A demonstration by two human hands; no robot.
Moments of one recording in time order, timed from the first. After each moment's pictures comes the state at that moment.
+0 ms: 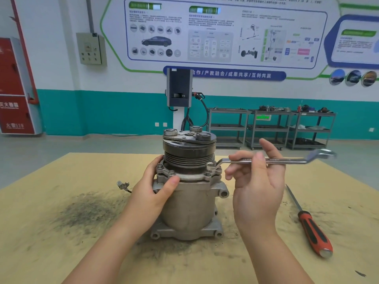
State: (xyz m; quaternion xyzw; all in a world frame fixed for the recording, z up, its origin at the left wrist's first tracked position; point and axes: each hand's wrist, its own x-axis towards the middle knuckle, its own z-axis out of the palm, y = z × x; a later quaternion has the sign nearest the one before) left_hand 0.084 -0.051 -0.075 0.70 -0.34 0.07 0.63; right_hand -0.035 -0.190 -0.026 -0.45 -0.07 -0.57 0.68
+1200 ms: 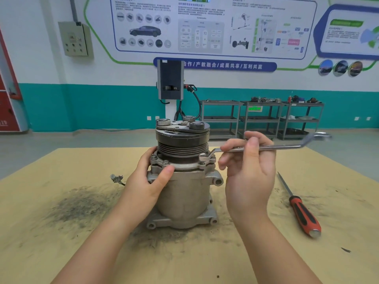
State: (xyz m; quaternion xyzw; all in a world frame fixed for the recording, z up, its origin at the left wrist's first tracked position) left_hand 0.084 -0.052 -0.075 0.71 -0.34 0.07 0.62; right_hand -0.037 -0.183 -0.026 -0.49 -0.07 -0.58 0.65
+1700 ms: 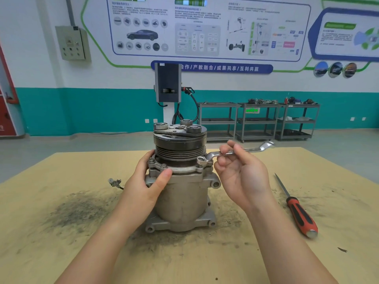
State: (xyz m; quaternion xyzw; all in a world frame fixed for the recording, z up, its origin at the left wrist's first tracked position) left_hand 0.084 -0.052 -0.075 0.71 -0.35 0.07 0.61; right_hand -0.029 -0.219 -0.021 -0.36 -0.02 -0.32 0.88
